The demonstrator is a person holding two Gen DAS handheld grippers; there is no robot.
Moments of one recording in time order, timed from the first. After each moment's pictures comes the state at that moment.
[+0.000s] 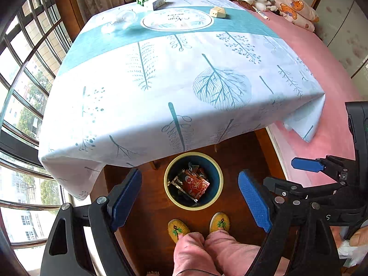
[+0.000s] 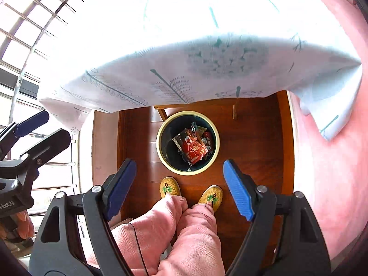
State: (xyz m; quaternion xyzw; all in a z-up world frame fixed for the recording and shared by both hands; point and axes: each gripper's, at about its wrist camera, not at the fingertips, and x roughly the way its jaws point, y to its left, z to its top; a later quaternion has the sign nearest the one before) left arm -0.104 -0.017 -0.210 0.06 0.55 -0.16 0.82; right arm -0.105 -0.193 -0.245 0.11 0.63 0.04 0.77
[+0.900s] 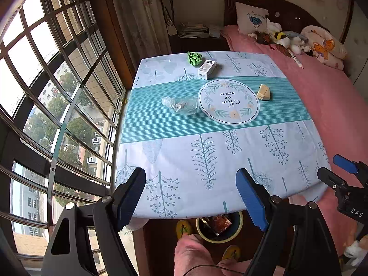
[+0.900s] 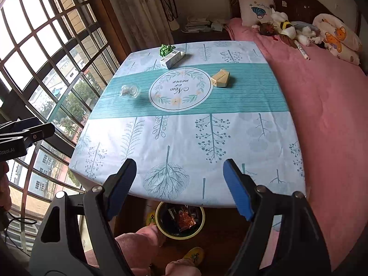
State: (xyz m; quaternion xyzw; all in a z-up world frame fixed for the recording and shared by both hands) left arm 0.028 0.039 -0.009 0.04 0.50 -0.05 0.86; right arm -0.011 -0.219 -0.041 0.07 0.46 0.05 0.88
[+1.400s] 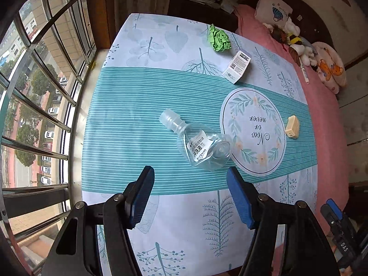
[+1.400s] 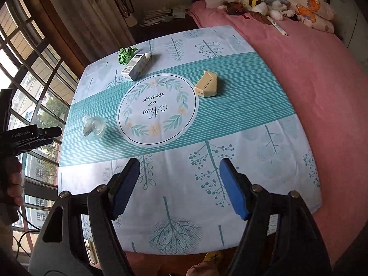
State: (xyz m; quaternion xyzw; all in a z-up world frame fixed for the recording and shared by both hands) left arm 0.299 0.119 -0.146 -0.11 0.62 -0.12 0.77; right arm 0.147 -0.206 -0.092 0.13 0.51 -0.08 0.85
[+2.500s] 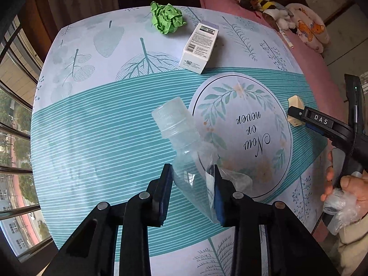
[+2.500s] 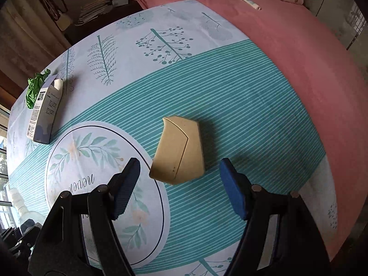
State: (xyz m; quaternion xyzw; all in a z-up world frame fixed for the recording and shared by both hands) left arm 0.364 0.011 -0.212 0.00 0.62 -0.21 0.76; right arm 0.348 -0.282 -0.219 0.16 0.55 -0.22 0.79
